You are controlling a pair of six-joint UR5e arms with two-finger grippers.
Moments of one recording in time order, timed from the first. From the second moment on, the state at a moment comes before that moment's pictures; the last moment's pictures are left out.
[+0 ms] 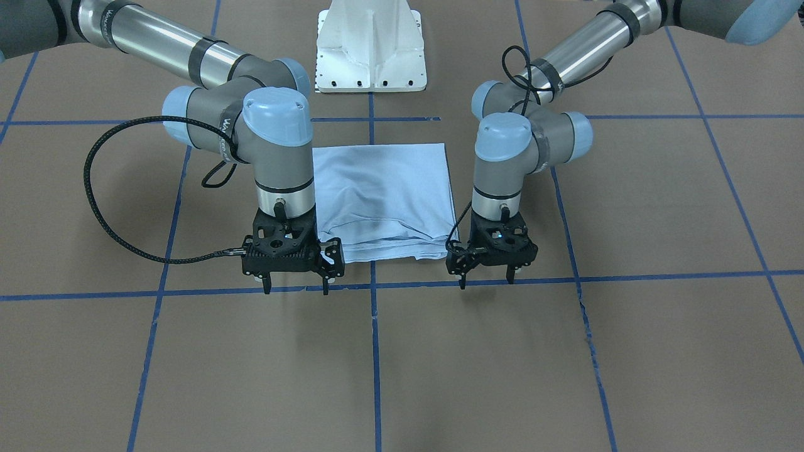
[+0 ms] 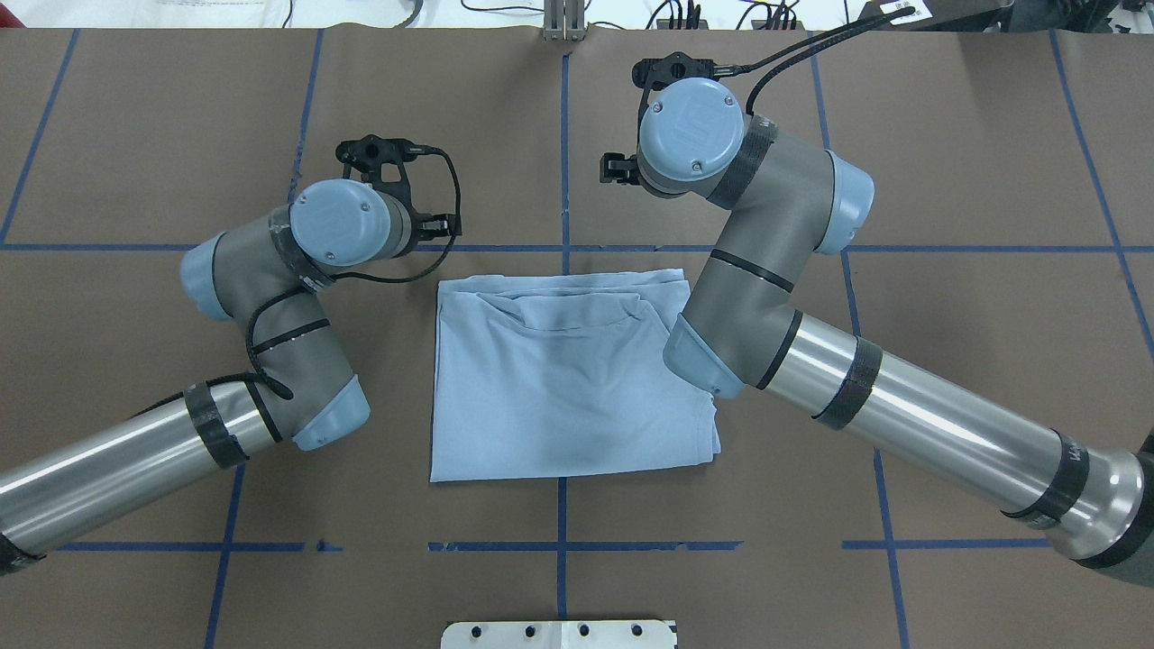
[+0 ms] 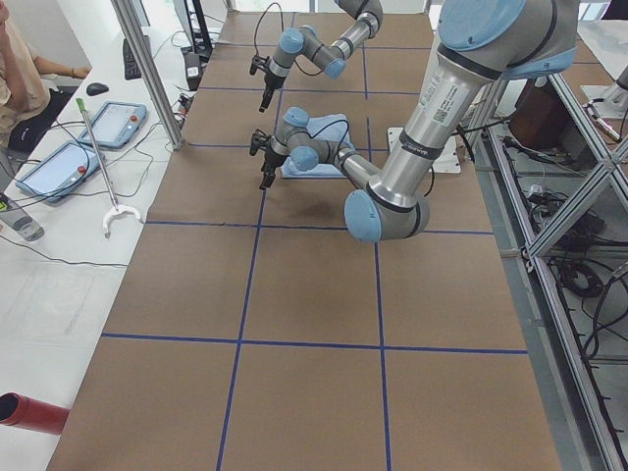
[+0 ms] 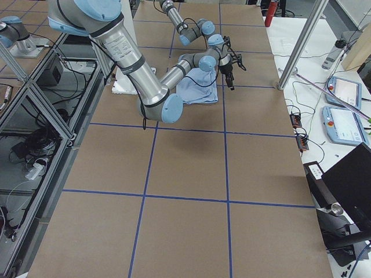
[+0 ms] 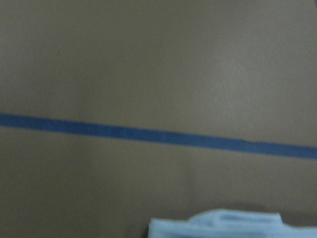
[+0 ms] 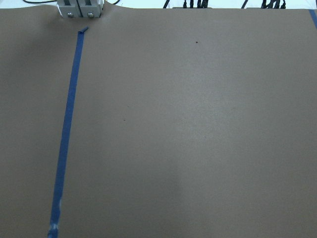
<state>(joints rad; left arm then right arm) -0.65 -2.20 -1.36 -2.05 -1.55 -1.17 0.67 -0.80 1.44 -1.39 1.57 1.14</state>
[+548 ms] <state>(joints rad) -0.62 -2.17 -1.49 -2.11 -1.64 -1.38 0.67 -0.80 1.46 -1.39 1.57 1.15</state>
